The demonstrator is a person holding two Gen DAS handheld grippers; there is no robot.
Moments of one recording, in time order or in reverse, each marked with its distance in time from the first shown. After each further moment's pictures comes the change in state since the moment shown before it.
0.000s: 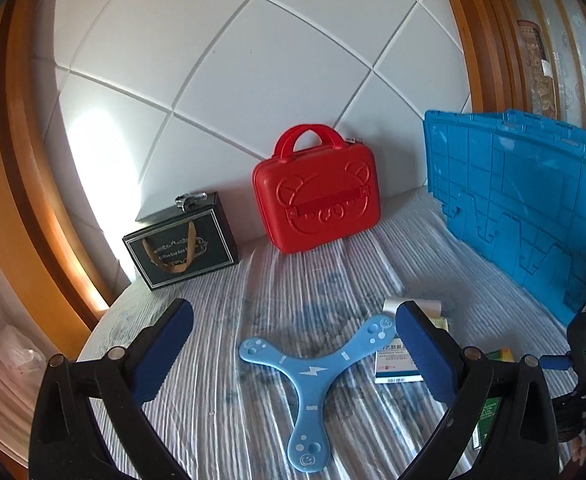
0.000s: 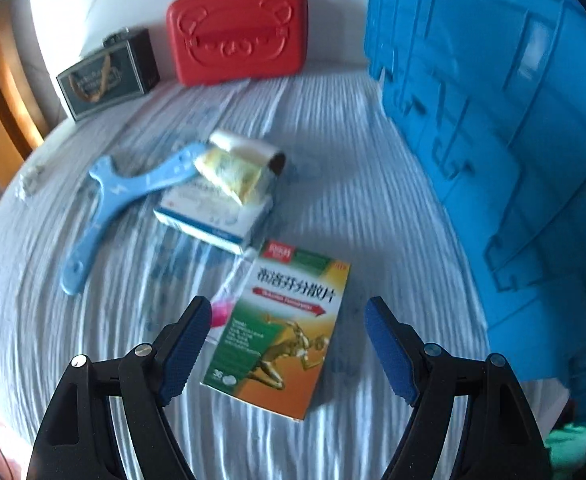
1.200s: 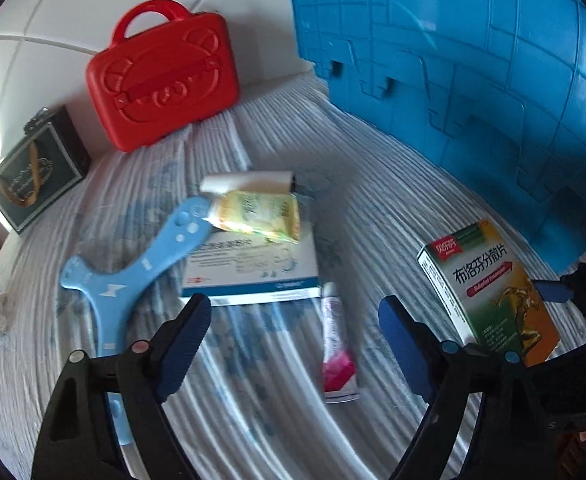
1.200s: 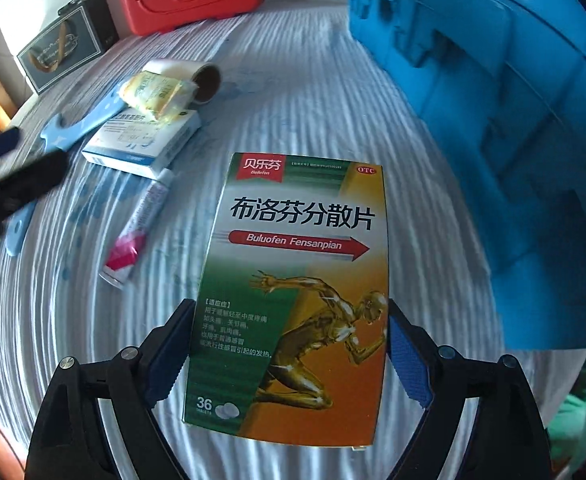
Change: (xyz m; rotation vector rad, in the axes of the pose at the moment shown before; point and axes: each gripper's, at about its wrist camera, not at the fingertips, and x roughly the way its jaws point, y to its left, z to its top) left arm 0.096 -0.163 -0.086 0.107 0.330 -0.351; right arm 0.031 -0.059 -0.039 0.044 0.126 -0.033
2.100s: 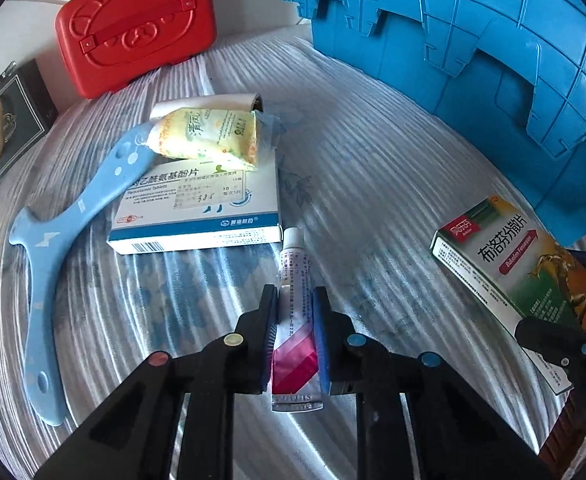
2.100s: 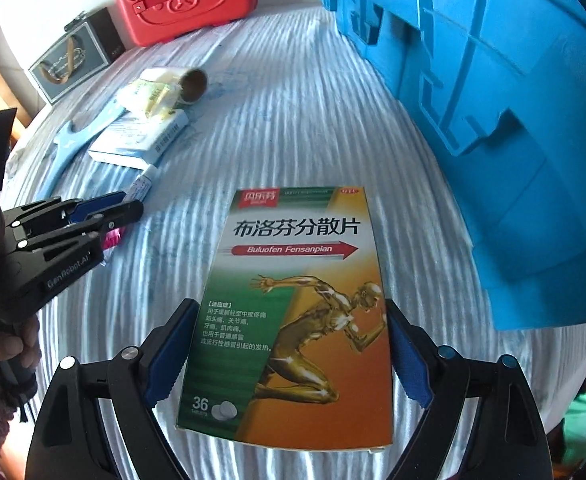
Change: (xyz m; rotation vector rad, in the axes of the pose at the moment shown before) left arm 0.047 -0.005 -0.019 -0.046 0.109 -0.072; right arm -0.009 -0.034 -0.015 0.016 -0.024 0.091
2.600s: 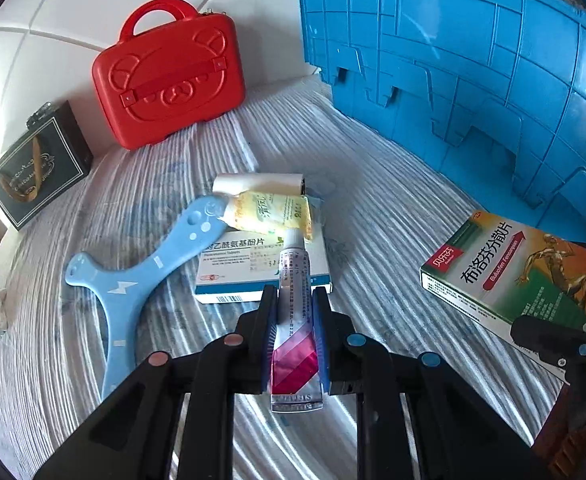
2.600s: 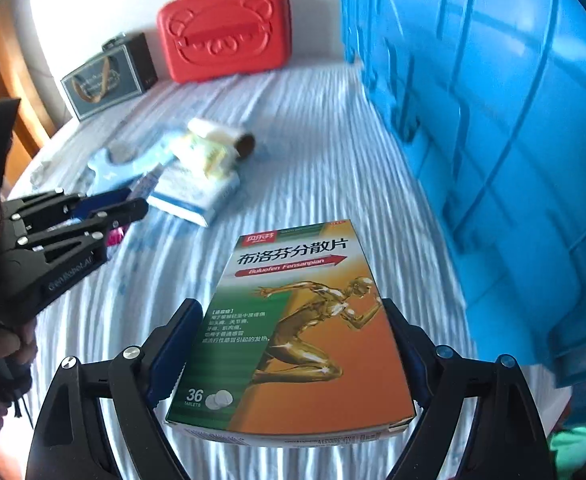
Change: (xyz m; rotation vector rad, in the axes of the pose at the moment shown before) left arm -0.073 0.022 0.017 0.023 -0.140 0.060; right arm -0.048 0.045 0.025 -0.079 -0.153 -0.004
